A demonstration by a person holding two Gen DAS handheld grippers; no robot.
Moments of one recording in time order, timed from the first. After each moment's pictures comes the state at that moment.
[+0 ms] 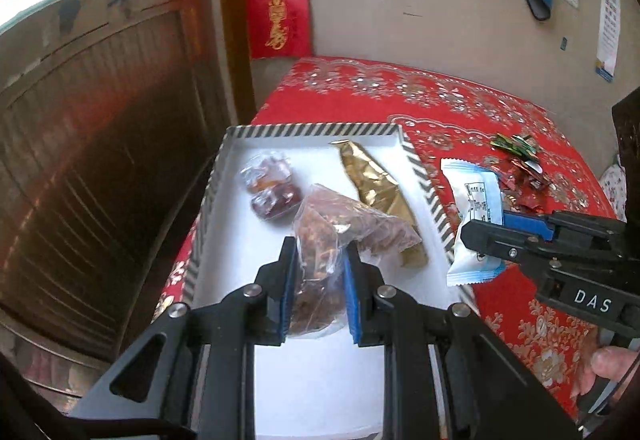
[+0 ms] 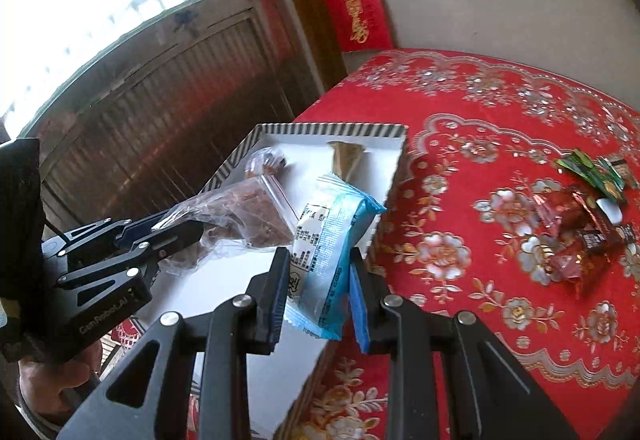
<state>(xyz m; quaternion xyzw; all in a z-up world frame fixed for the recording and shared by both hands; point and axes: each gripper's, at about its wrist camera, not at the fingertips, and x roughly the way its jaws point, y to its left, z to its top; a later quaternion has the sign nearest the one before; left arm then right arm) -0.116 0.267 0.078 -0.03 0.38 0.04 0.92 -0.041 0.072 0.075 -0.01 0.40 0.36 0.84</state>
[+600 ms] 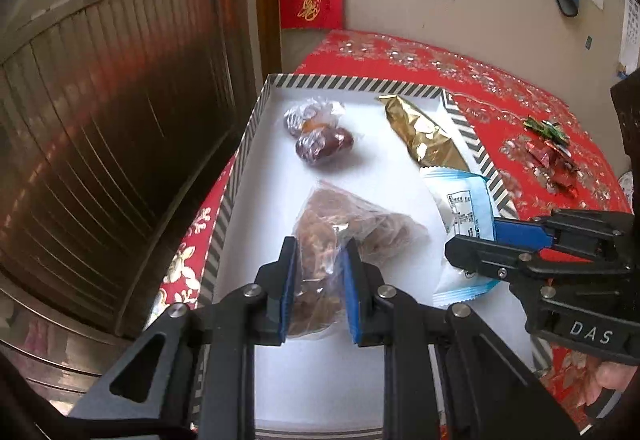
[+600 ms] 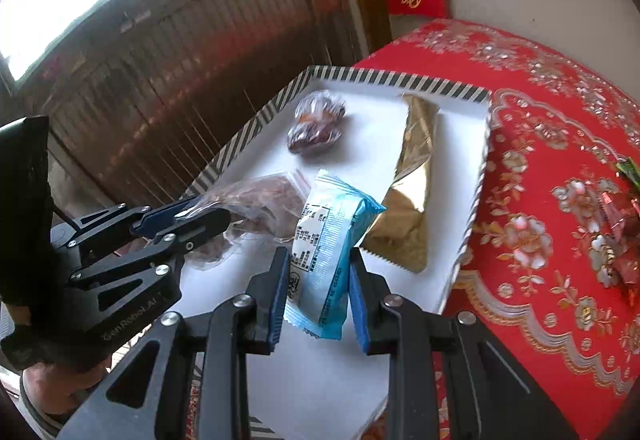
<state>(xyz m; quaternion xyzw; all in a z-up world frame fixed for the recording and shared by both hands) -0.131 0.294 0.036 -0.05 0.40 0.07 0.91 -0.060 0.131 0.043 -0.07 0.44 0.40 0.80</state>
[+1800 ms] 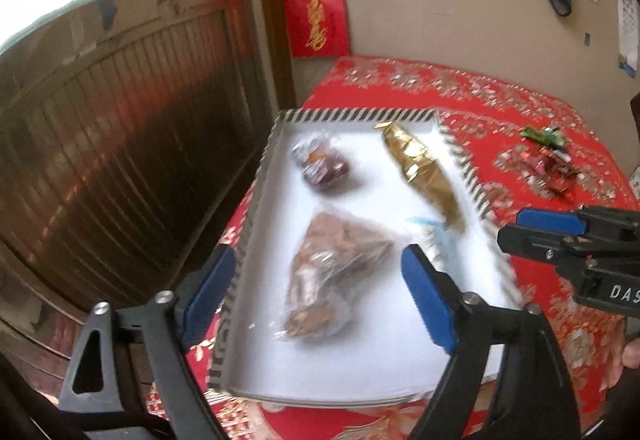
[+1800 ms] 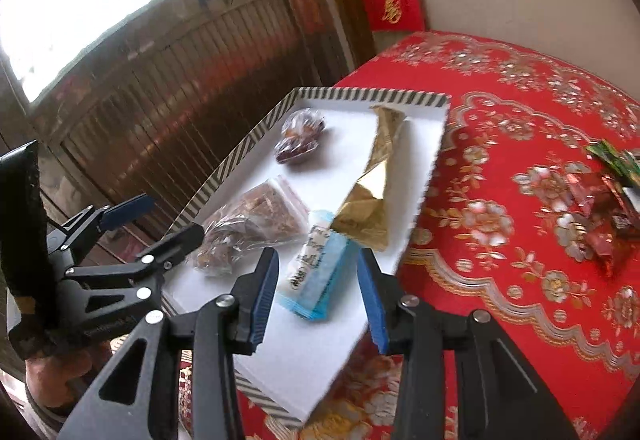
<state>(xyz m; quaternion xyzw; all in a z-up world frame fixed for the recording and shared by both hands) -0.152 0.268 0.076 -0.01 0.36 0.10 0.93 -0.070 0.071 0.070 -0.02 0.41 0.38 0.83</state>
